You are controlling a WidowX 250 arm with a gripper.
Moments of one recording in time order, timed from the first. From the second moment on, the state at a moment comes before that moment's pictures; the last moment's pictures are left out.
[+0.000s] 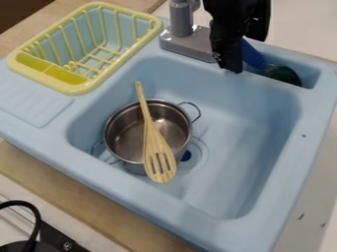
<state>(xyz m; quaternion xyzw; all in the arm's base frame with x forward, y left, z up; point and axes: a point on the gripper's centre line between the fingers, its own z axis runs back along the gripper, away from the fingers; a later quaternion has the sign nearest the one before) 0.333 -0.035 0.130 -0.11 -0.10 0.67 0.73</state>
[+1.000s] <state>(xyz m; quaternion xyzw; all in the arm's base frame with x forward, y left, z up) 0.276 -0.025 0.153 -0.11 -0.12 0.54 0.82</state>
